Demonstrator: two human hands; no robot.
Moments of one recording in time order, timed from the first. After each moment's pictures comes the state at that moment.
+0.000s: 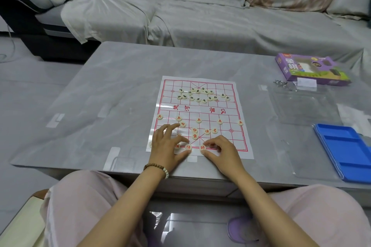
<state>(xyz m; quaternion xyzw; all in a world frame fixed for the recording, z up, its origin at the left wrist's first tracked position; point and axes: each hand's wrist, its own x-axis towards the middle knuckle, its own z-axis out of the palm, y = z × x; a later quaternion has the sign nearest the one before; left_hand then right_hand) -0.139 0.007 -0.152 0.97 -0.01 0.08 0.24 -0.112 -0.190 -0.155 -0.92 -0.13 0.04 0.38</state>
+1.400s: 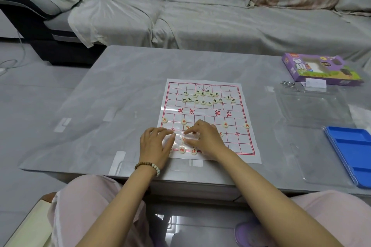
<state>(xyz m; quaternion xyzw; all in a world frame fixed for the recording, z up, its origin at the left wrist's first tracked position) -0.131 0.044 -0.156 0.95 0.10 0.10 0.27 -0.066 -0.121 -0.125 -0.93 -0.22 0.08 0.29</state>
